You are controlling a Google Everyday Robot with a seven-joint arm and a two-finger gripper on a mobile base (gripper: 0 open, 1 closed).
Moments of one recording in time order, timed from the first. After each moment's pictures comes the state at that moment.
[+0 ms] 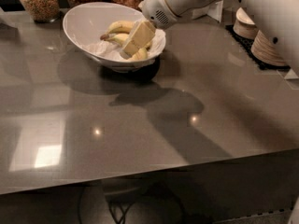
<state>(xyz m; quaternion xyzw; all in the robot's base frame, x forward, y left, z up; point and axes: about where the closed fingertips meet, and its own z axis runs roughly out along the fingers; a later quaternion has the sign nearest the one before) 0.657 0.046 0.955 -0.59 0.69 0.17 0.39</state>
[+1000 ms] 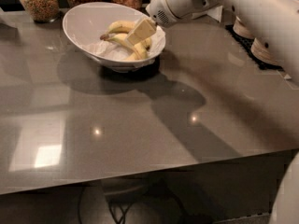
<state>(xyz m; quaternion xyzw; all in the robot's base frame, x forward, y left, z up) 0.717 0.027 0.943 -0.52 0.73 0.13 0.43</state>
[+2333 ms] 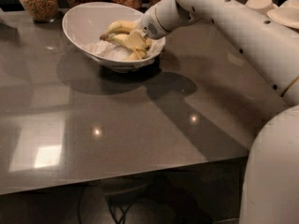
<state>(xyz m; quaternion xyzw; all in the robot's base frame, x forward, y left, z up) 0.736 0.053 0.889 -0.49 0.76 0.18 0.39</state>
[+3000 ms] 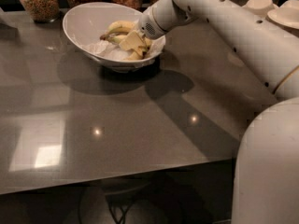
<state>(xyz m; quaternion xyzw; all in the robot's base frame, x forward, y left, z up) 0.742 0.059 0.886 -0.50 0.75 0.18 0.39</state>
